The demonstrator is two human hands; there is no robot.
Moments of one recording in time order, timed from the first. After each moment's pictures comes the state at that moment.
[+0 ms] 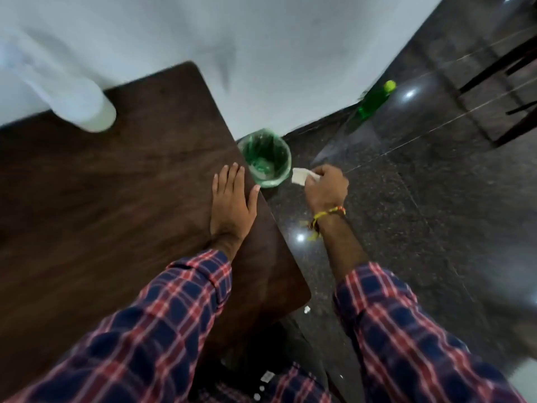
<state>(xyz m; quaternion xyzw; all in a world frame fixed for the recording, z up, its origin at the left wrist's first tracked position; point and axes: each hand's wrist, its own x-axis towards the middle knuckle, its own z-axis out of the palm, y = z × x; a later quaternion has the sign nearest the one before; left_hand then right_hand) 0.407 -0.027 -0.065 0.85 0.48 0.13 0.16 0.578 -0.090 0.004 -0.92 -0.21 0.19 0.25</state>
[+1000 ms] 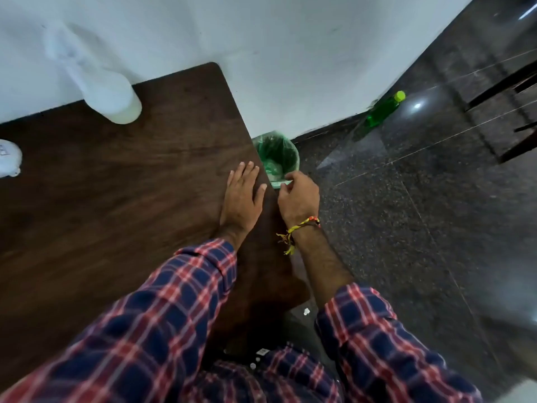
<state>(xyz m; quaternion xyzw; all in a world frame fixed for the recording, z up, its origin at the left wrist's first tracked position) 0.395 -0.021 -0.061 0.83 0.47 0.14 0.26 0.509 -0.071 -0.004 -0.89 -0.34 0.19 0.25</state>
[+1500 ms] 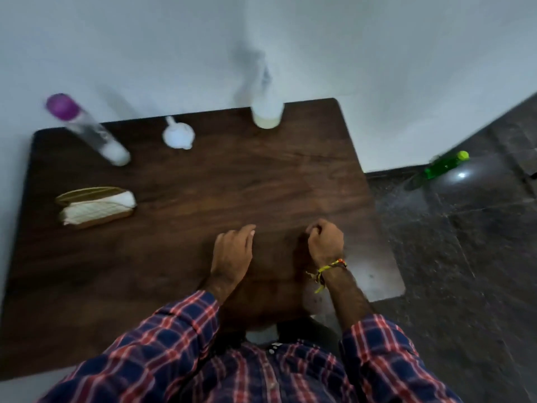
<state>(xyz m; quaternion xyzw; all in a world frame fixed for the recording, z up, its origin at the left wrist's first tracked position) 0.091 -0.086 -0.004 0.77 0.59 0.09 0.23 0.296 -0.115 0.028 -0.86 -0.36 0.29 0.23</state>
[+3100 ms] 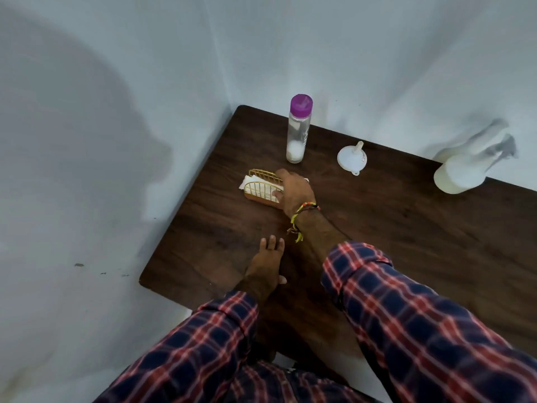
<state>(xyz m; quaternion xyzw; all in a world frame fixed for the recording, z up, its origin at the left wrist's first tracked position) -0.127 -0.070 -0.008 0.60 0.68 -0.16 0.38 -0.072 0.084 0.036 -0.54 -0.80 0.27 0.07</state>
